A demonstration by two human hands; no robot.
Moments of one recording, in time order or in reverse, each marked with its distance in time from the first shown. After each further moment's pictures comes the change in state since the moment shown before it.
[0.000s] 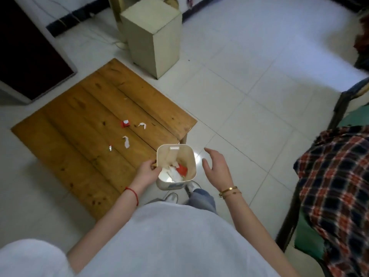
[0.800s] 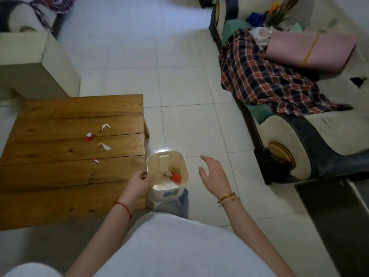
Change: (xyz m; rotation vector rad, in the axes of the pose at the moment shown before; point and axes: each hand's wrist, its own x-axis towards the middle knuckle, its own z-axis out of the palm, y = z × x) left_hand -0.092 -0.176 -0.156 0.422 -0.489 0.246; right_hand -0.327 -0.186 0.198 0.078 0.512 0.581
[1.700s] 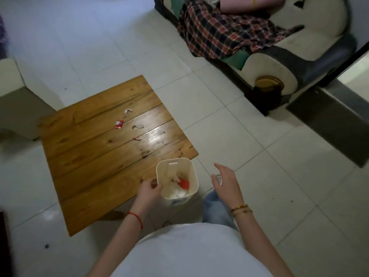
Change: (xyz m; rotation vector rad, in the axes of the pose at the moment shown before) left_hand -0.073 -0.217 -0.277 0.429 -0.256 0.218; right_hand -0.265 -0.235 0.262 0.099 0.332 0.434
